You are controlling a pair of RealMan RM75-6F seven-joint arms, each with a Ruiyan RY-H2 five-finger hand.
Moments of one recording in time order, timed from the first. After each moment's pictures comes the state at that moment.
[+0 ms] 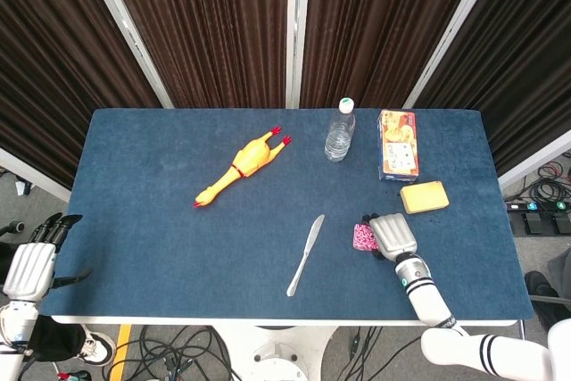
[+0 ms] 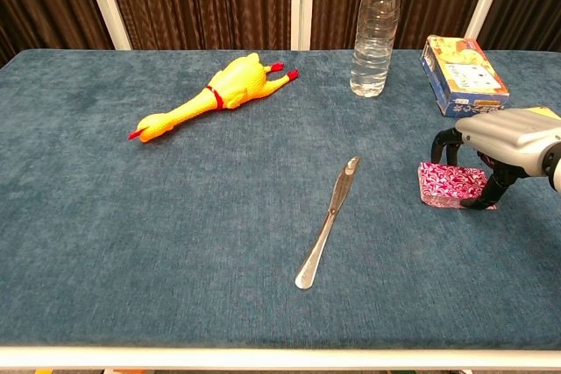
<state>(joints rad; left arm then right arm) -0.11 -1.33 -0.01 -1.24 1.53 1.47 -0.27 0.62 -1.54 0.05 -1.50 -0.92 1.01 -0.63</state>
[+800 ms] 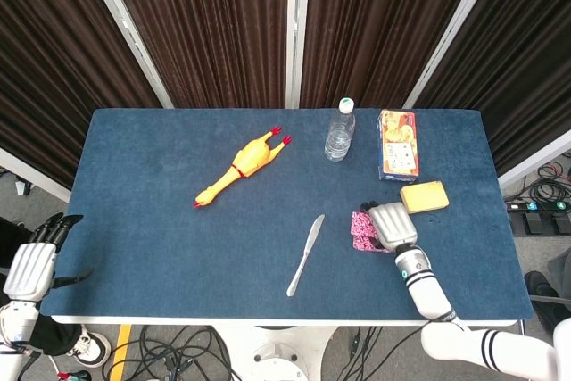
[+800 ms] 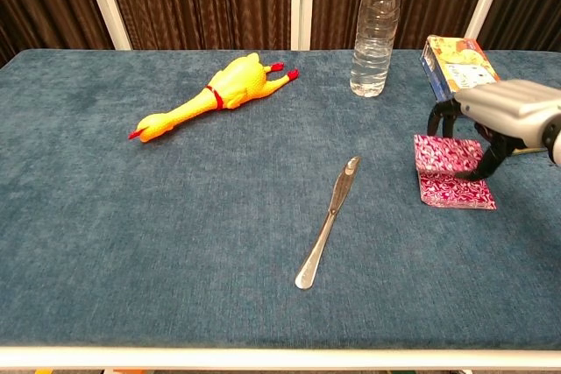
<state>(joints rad) -0.11 -1.32 -0.01 -1.25 1.54 1.47 -0.29 0.65 -1.52 0.11 -1.52 -0.94 1.02 -0.61</state>
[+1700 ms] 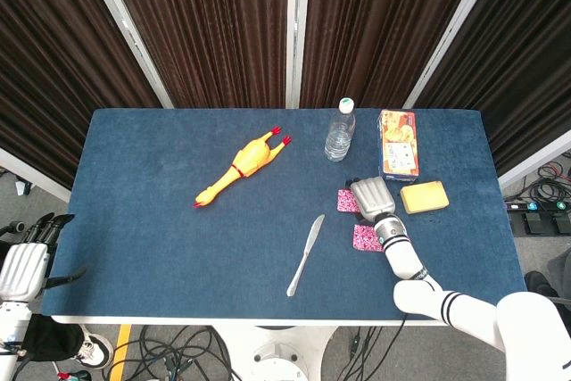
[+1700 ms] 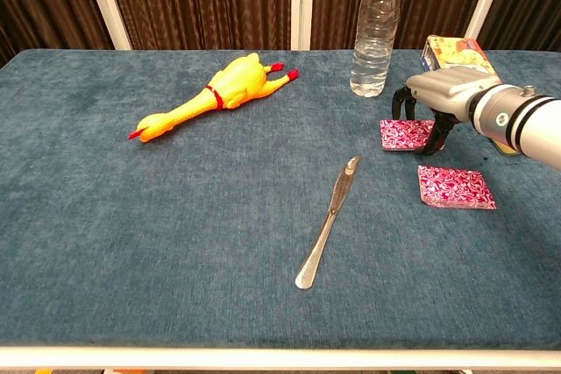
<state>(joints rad) -0.10 -1.32 -0.02 -1.22 1.52 1.47 -0.31 0.82 -1.71 0.17 -1.10 -0.89 0.81 -0.55</state>
